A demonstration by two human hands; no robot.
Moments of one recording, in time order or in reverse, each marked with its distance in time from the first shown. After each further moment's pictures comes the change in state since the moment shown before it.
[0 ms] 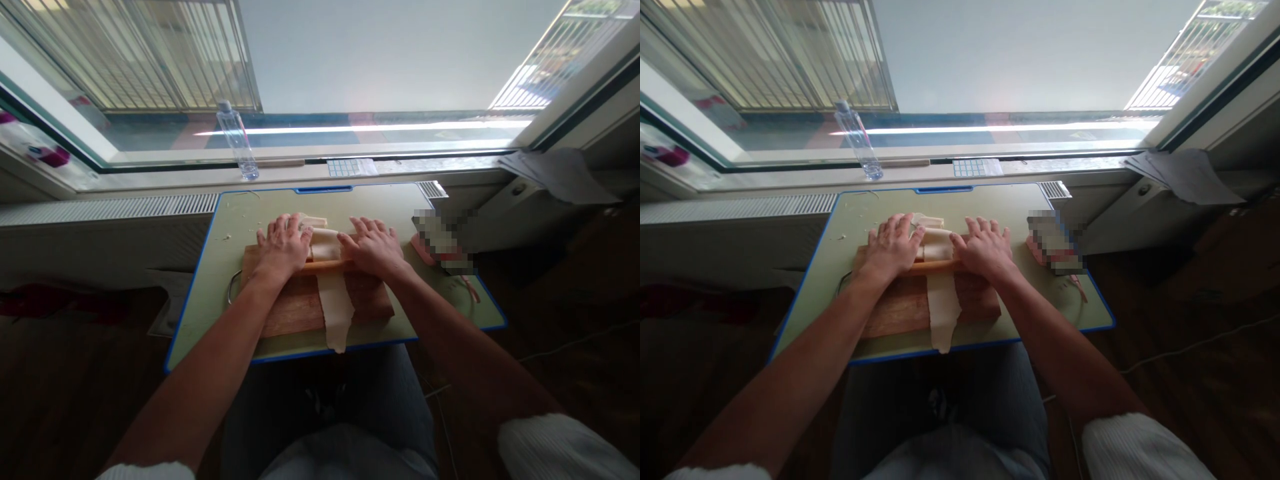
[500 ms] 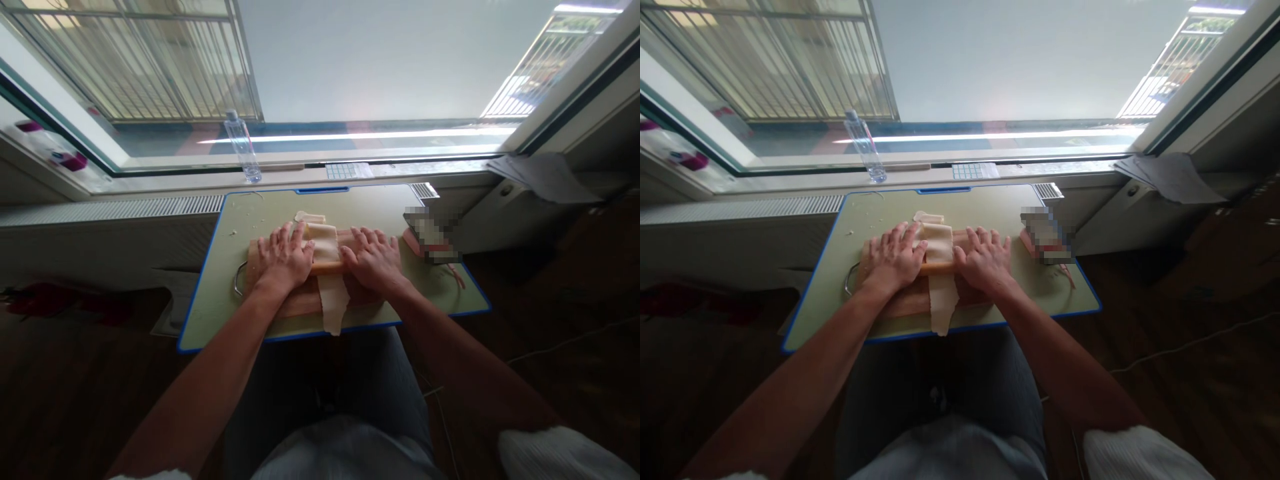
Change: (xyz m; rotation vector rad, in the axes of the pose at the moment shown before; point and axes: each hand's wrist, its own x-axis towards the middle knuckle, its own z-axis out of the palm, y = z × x) left_hand -0.046 0.003 0.000 0.017 0.024 0.009; right_hand -0.055 -0.001 0.011 -0.092 0.133 -0.008
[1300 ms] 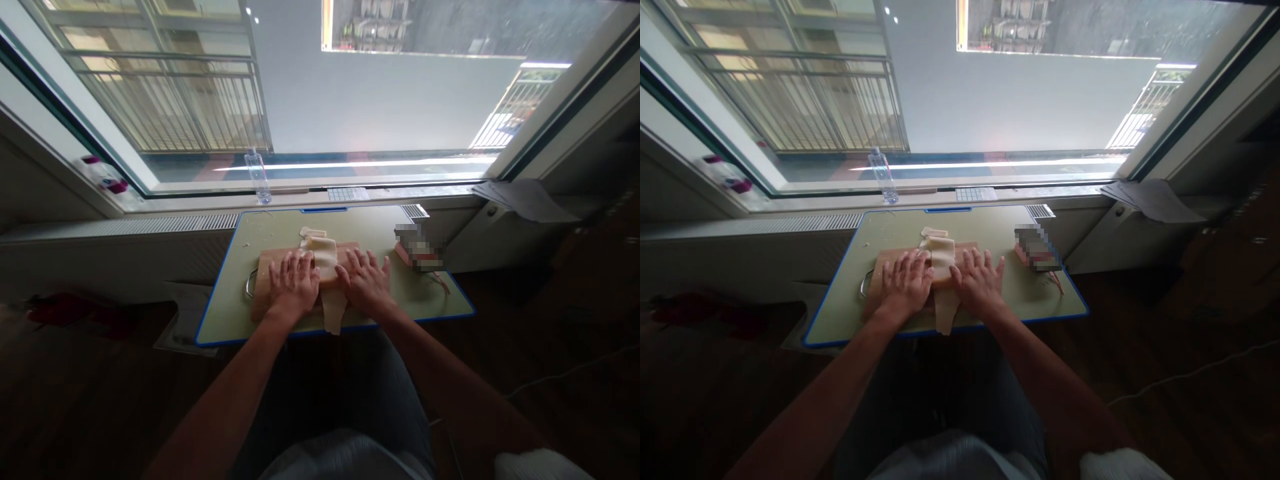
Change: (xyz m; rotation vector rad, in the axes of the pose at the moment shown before) left_hand -0.057 0.009 0.007 -0.029 0.128 0.047; right_hand -0.039 -0.017 0.004 0.034 0.078 -0.018
